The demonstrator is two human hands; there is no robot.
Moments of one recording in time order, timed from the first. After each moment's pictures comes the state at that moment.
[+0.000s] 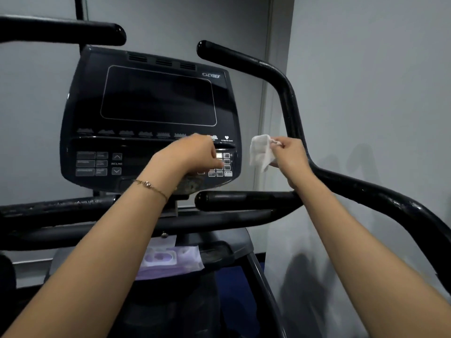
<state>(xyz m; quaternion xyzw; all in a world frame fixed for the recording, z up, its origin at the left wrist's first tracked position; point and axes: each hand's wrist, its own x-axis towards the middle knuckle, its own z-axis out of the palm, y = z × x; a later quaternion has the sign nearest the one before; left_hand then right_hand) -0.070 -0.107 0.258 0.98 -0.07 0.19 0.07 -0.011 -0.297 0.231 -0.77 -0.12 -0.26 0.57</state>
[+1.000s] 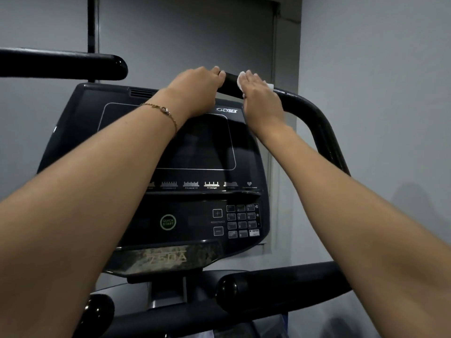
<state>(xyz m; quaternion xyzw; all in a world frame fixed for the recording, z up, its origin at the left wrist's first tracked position) 0.030 -0.060 0.407 0.86 -0.05 0.46 -0.19 0.101 -0.191 0.385 -0.78 -0.22 -0.57 0.11</state>
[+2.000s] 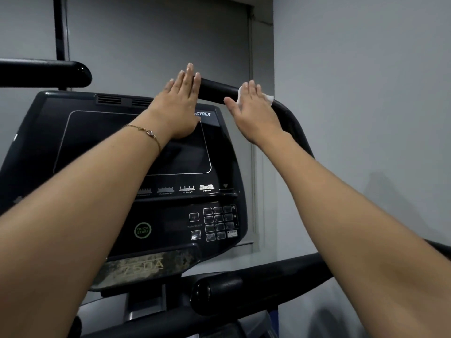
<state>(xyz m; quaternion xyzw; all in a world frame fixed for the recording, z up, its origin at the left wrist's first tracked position) 0.055 -0.065 0.389 0.88 -0.03 0.43 -0.21 0.098 -0.235 0.372 -0.84 -0.18 -0.48 0.16</state>
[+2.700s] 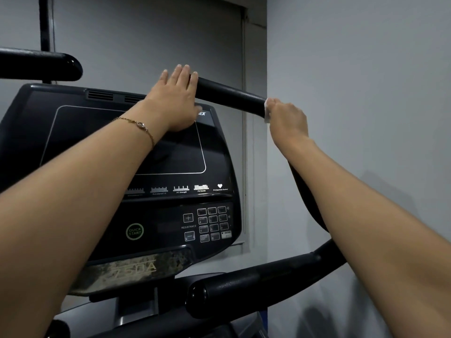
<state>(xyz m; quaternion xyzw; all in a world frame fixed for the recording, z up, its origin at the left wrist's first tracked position) 0.054 -0.070 0.398 0.87 -0.06 0.47 -0.17 0.096 -0.287 0.361 -0.83 -0.05 -0.56 0.06</state>
